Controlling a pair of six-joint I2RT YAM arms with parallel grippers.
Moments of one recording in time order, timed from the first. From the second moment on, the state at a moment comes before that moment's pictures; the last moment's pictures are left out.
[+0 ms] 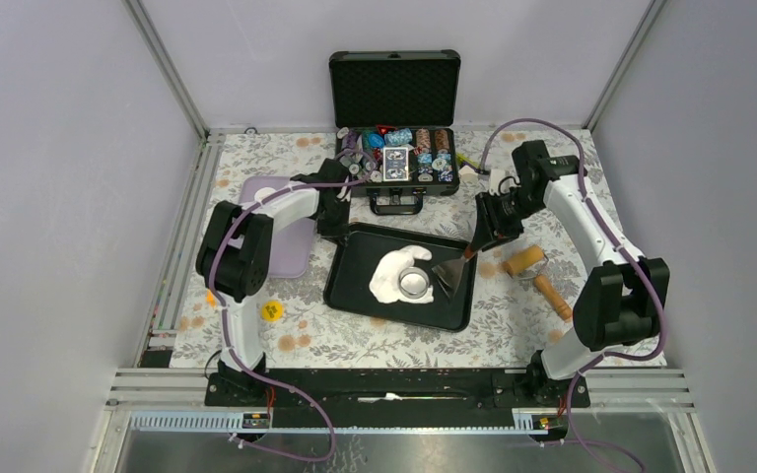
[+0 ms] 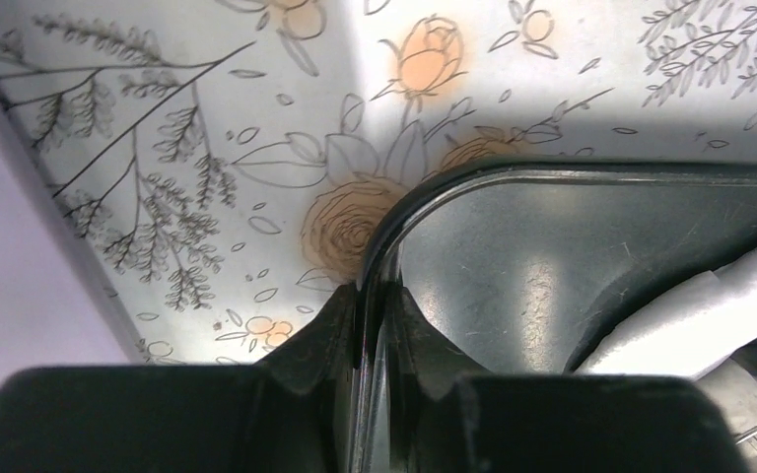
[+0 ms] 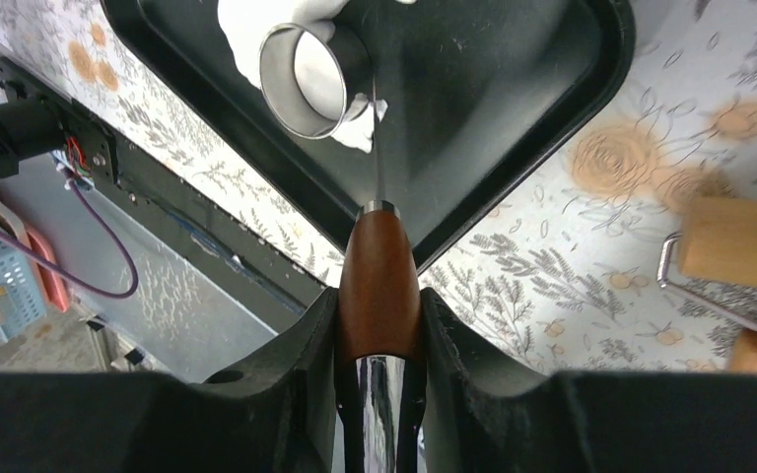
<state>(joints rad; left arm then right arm) -0.39 1.99 1.40 -0.65 0.09 -0.31 0.15 1.59 1.37 -1.19 -0.56 -0.11</state>
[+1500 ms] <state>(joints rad) -0.33 1.92 1.28 -0.55 0.08 -0.42 0.24 1.98 1.77 -1.46 -0.54 -0.35</state>
